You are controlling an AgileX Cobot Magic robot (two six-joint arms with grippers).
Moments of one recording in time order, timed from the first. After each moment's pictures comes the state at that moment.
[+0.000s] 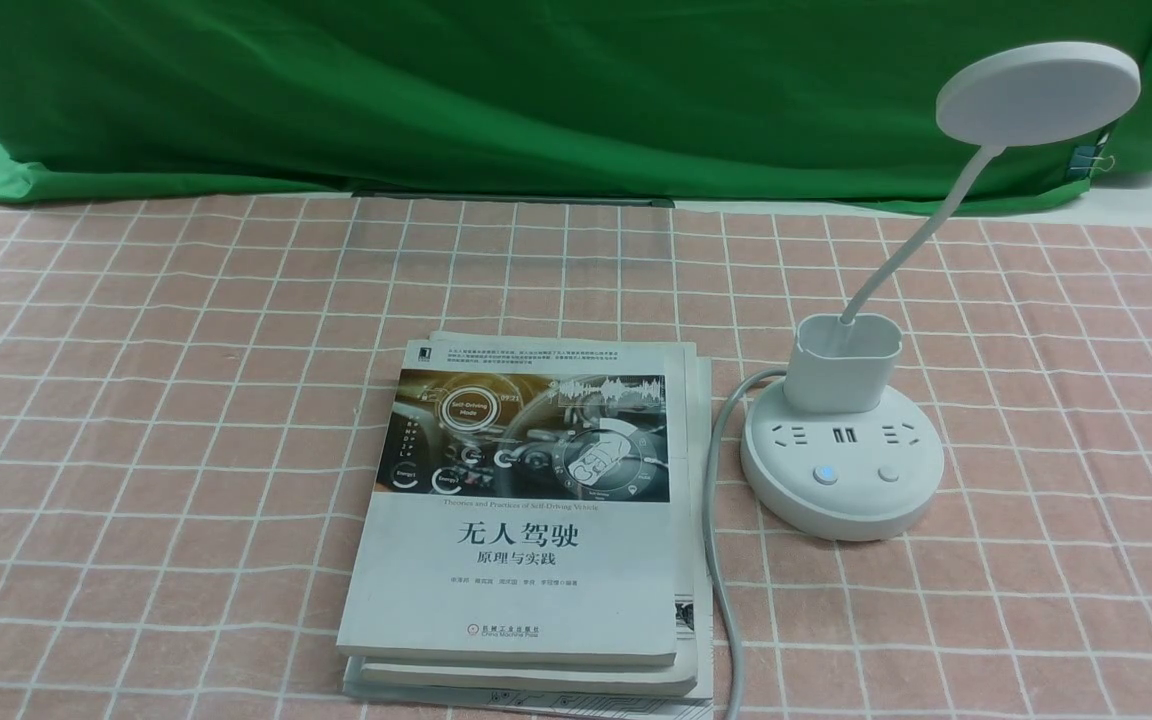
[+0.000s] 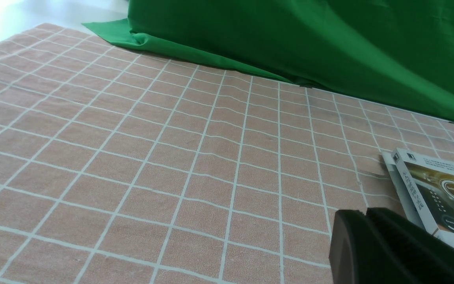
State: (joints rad) right arm -0.04 0.00 0.01 -0.09 -0.04 0.52; left arm 0.05 0.00 0.01 0.09 0.24 -0.26
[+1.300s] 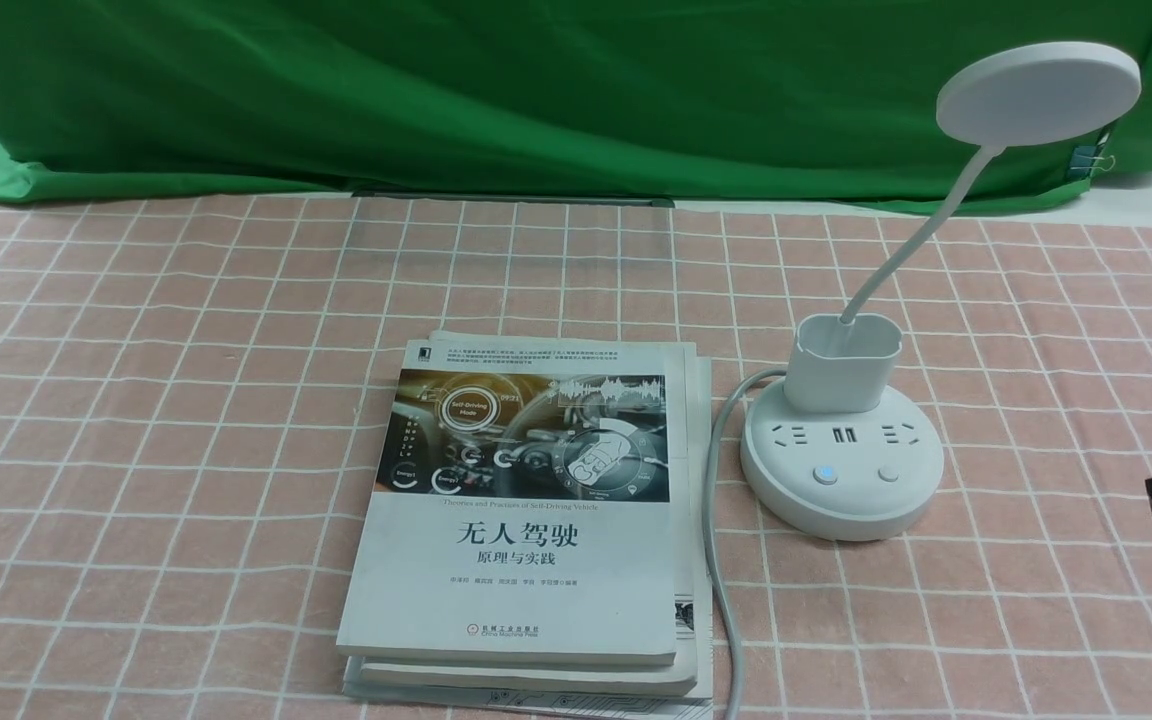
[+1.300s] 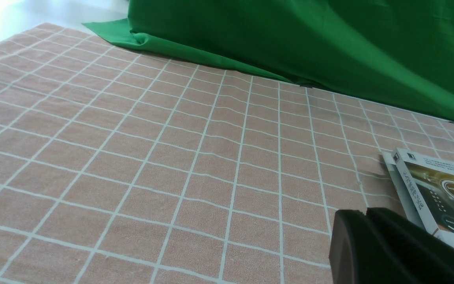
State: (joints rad) right arm 0.24 1.00 -0.79 -0.09 0.75 0.04; left arm 0.05 0.00 0.01 0.09 0.24 -0.26
